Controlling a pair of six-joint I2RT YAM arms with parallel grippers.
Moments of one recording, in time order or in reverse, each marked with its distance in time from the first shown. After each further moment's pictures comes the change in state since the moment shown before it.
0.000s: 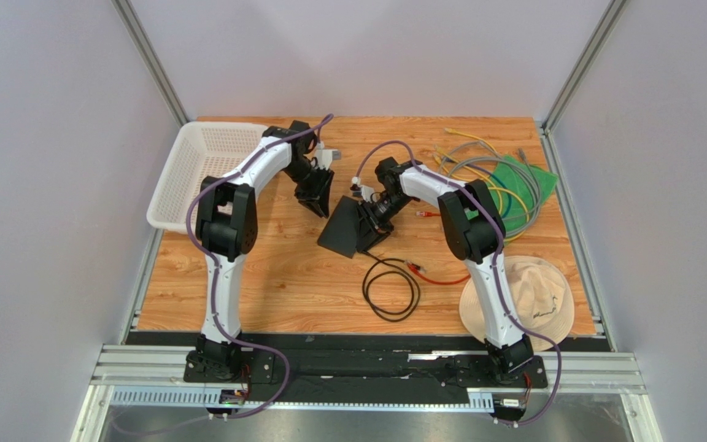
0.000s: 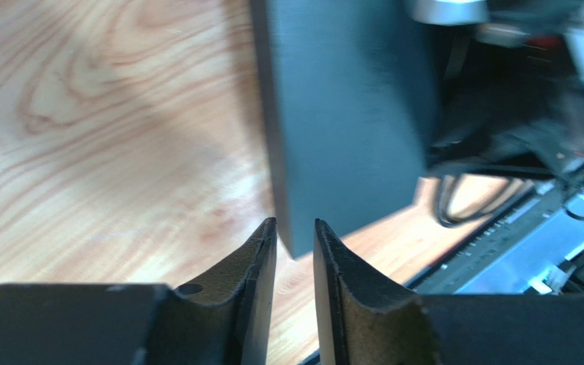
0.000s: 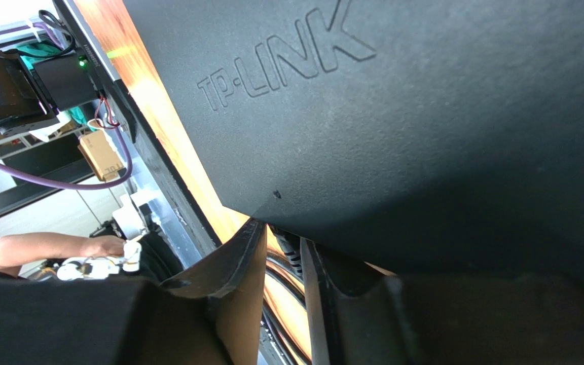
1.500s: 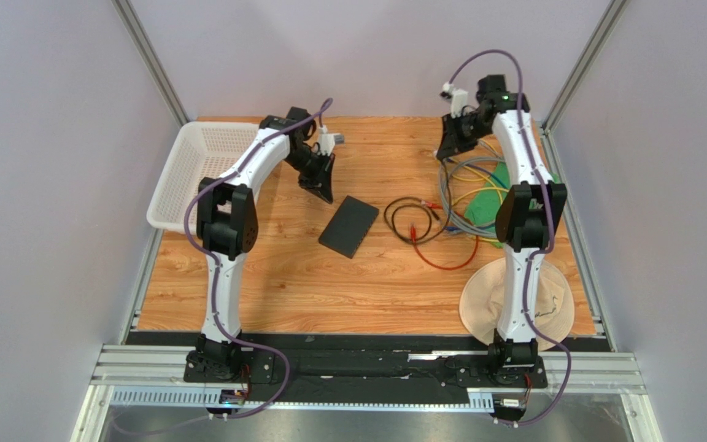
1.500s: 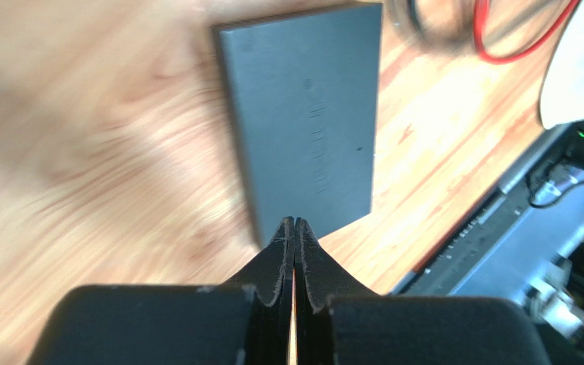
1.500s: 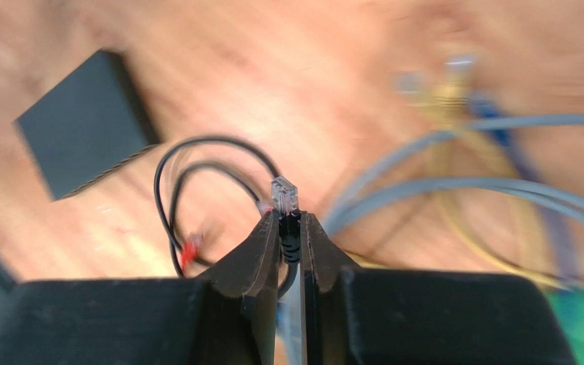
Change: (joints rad) left arm -0.006 0.015 0.126 -0.017 0.121 0.029; right arm -0.422 -0.045 0.537 -0.205 0.264 -0.294
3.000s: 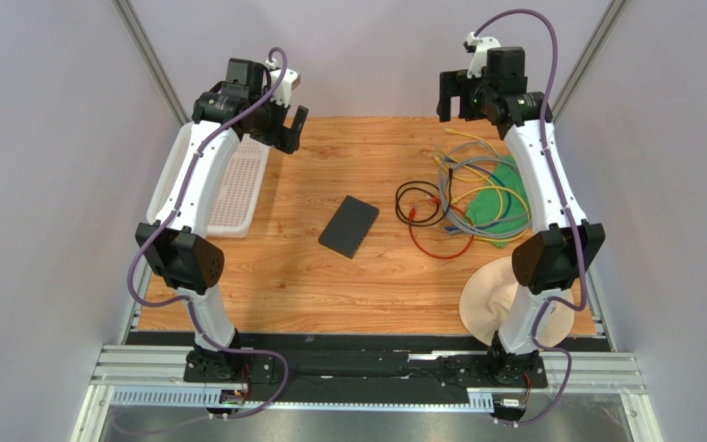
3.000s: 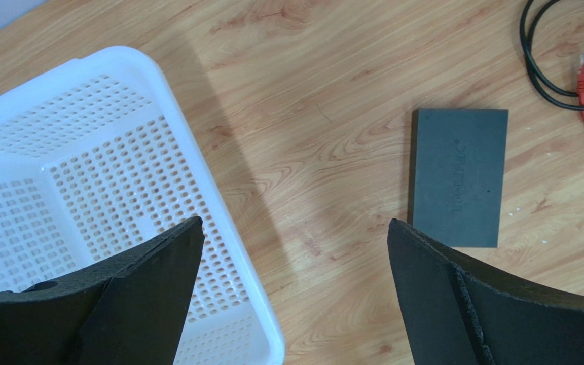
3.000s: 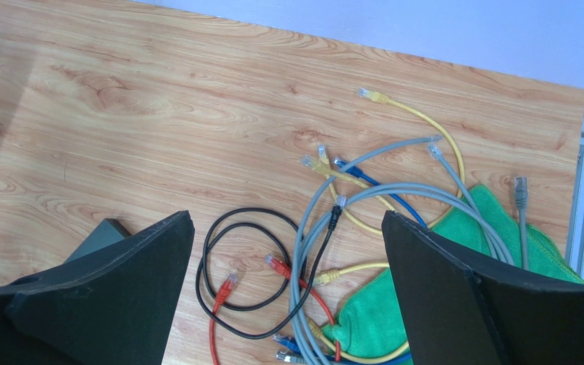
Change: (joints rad) left arm 0.081 -0.423 0.058 0.097 -0.481 0.096; right arm 0.086 -0.471 -0.238 0.389 0.514 0.331
